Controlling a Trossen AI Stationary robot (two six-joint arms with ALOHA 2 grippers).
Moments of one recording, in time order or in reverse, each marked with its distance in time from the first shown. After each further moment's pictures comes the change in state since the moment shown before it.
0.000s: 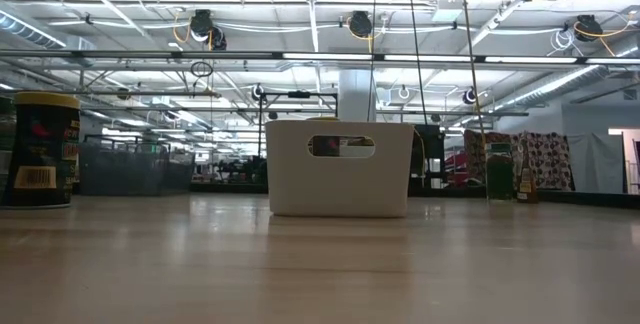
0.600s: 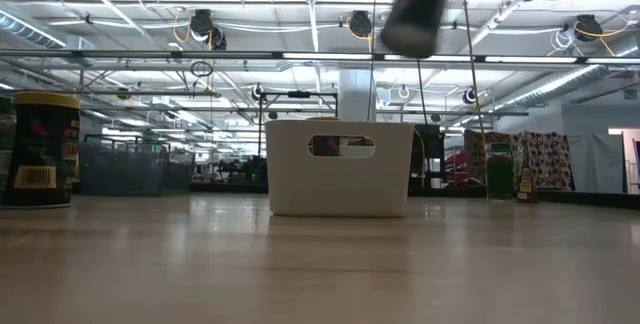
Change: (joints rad) left arm 0.002 -0.141 0.000 -0.267 0.025 0.187; right arm -0.574 0.000 0.215 -0.030 0.110 -0.785
